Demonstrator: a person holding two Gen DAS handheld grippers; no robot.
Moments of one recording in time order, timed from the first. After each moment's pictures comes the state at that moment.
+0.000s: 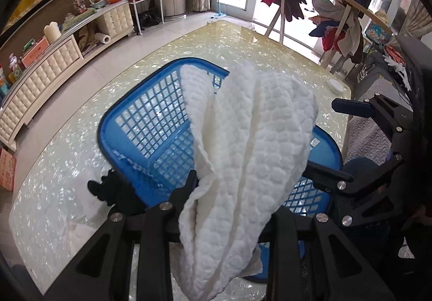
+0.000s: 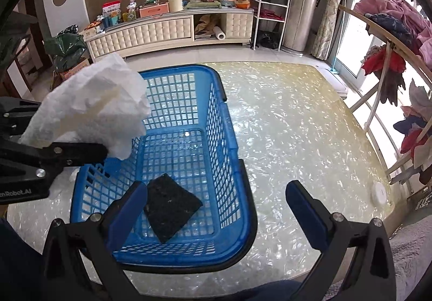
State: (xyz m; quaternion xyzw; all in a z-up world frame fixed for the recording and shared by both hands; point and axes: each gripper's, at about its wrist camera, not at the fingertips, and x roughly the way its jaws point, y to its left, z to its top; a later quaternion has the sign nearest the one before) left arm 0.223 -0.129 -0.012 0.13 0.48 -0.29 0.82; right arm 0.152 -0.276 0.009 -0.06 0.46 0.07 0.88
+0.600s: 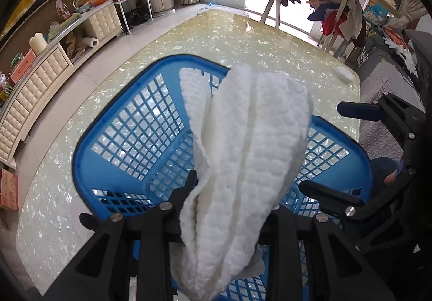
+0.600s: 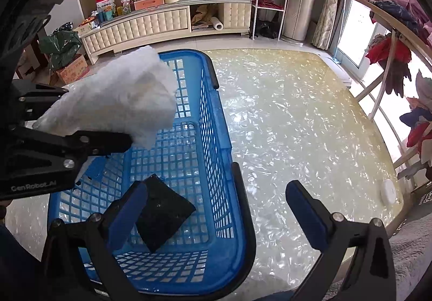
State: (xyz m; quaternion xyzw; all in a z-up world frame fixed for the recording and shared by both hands) left arm 0.261 -0.157 -0.039 0.17 0.49 -0.30 0.80; right arm 0.170 -0.285 -0.009 -0.05 0.49 0.07 0.87
